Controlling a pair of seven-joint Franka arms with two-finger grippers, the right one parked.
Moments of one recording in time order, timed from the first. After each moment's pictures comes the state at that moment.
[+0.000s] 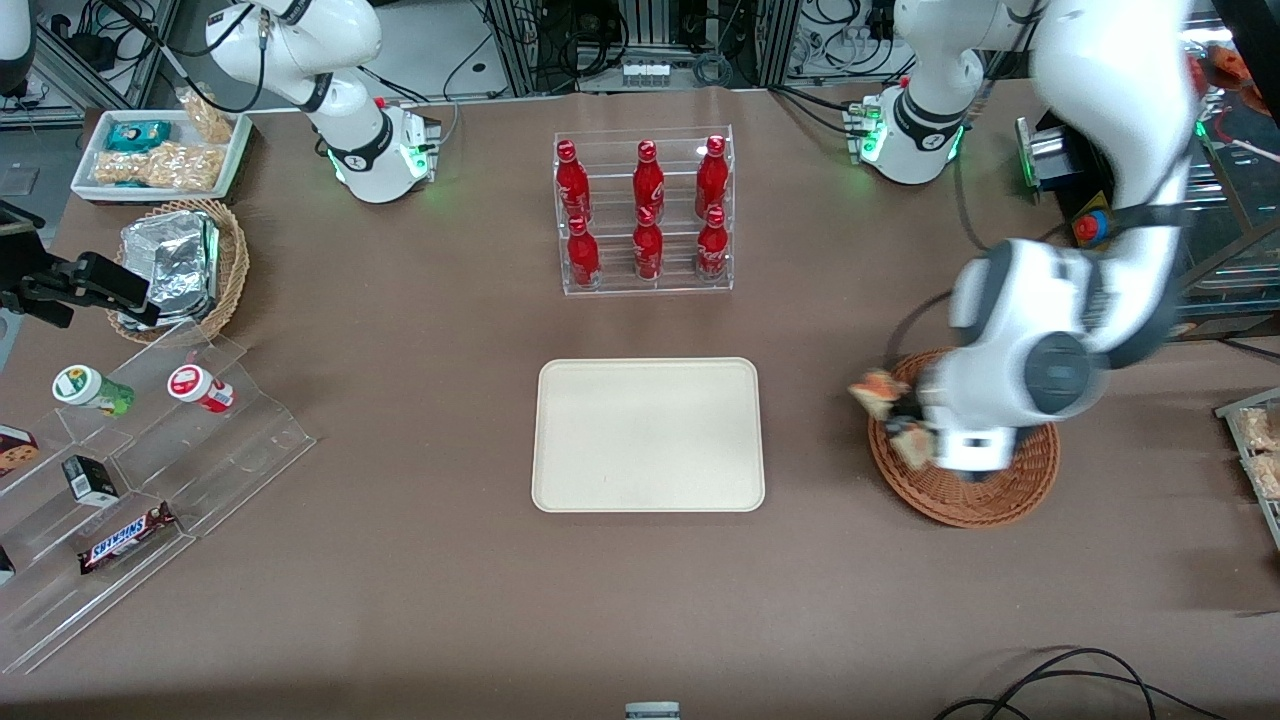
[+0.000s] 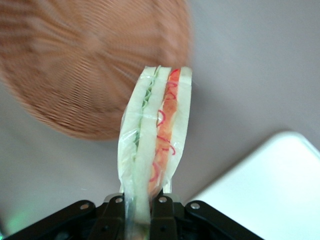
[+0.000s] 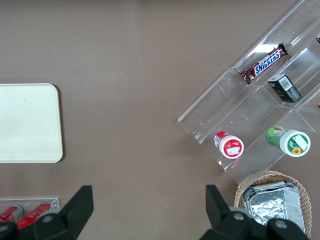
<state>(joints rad) -0.20 0.44 -0.16 -1.65 -0.03 1.88 -1.01</state>
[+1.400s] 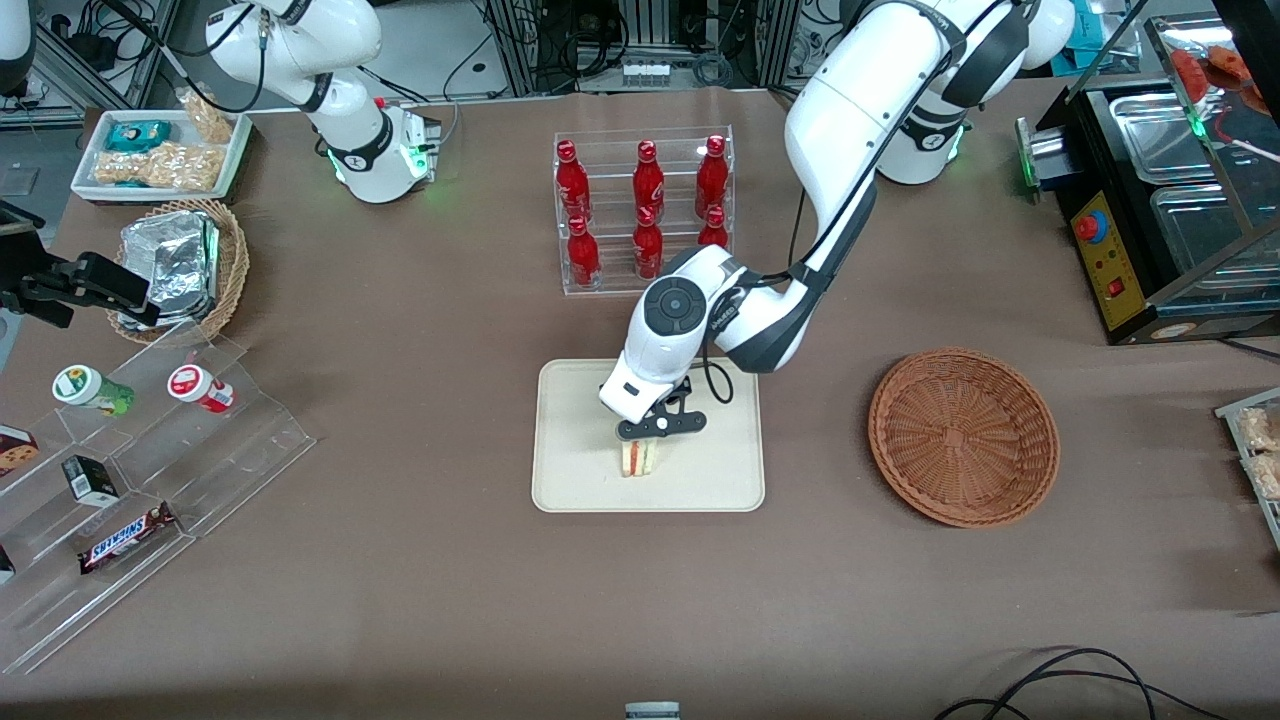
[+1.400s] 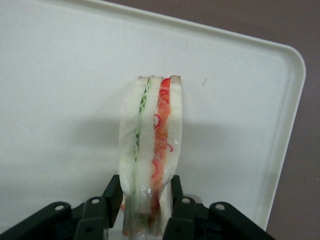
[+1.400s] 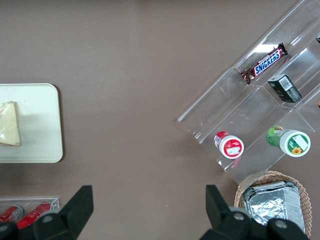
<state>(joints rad) -0.63 0.77 -0.16 -1.43 0.01 2.32 -0.91</state>
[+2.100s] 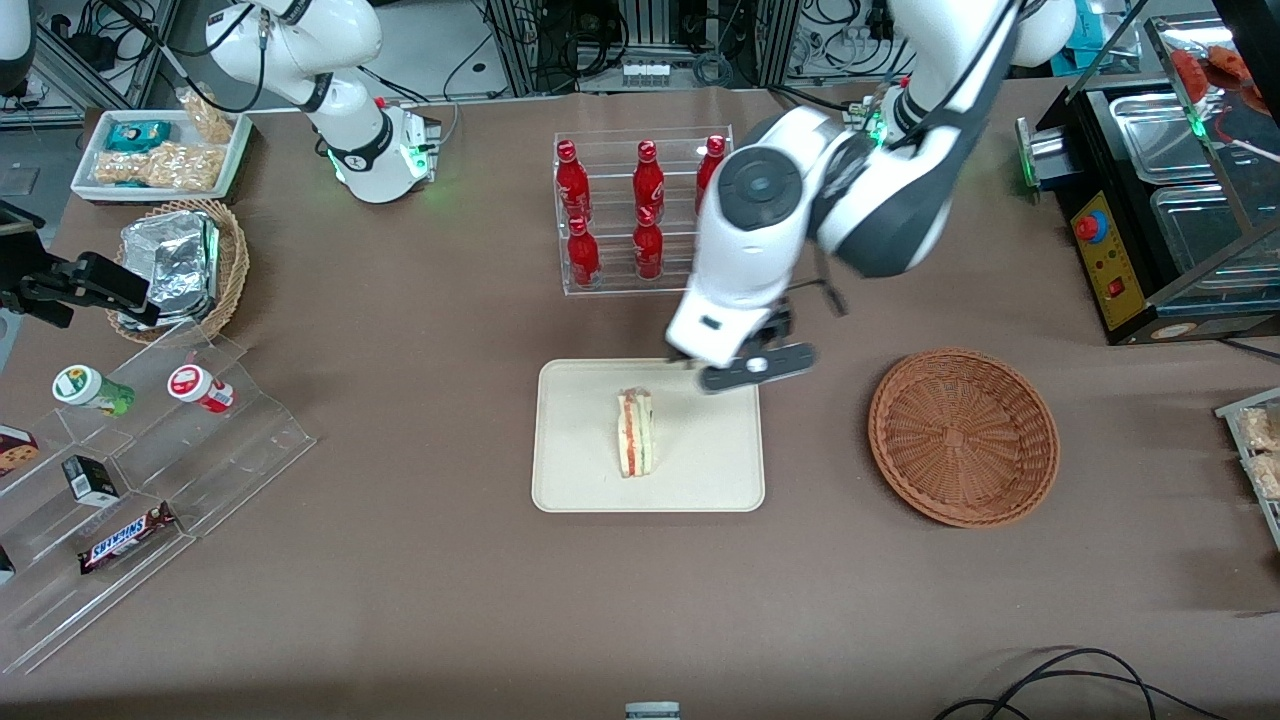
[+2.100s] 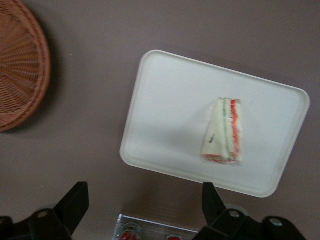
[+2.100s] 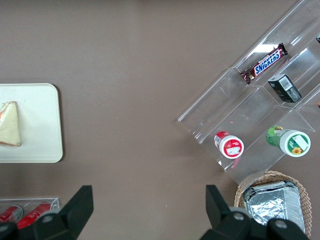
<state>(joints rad) -0.57 0.38 -0.07 -1.44 0.03 1.76 -0.92</state>
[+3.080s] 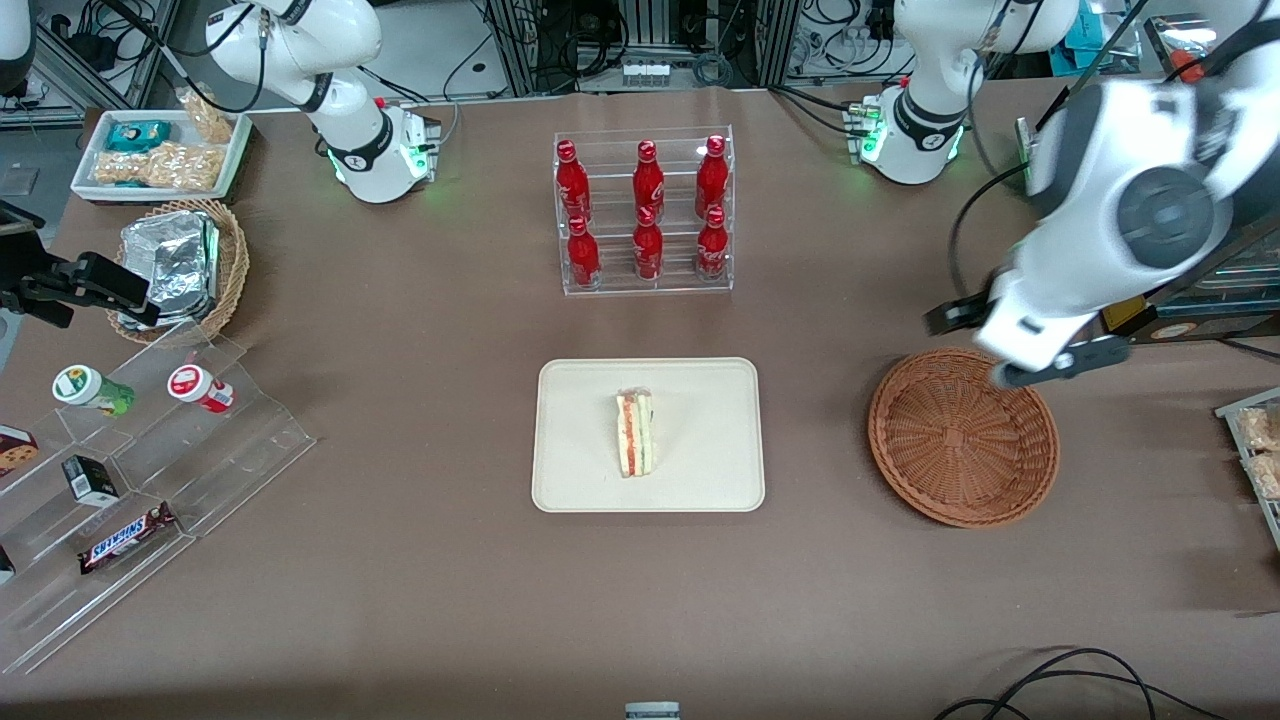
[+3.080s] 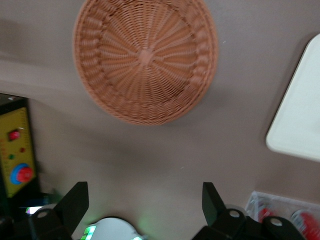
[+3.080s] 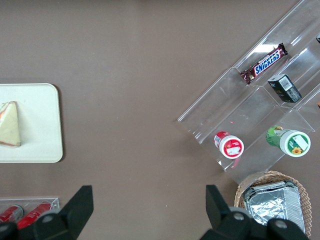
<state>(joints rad) -0.15 0.06 -0.04 -1.74 0.05 1.56 -0.36</state>
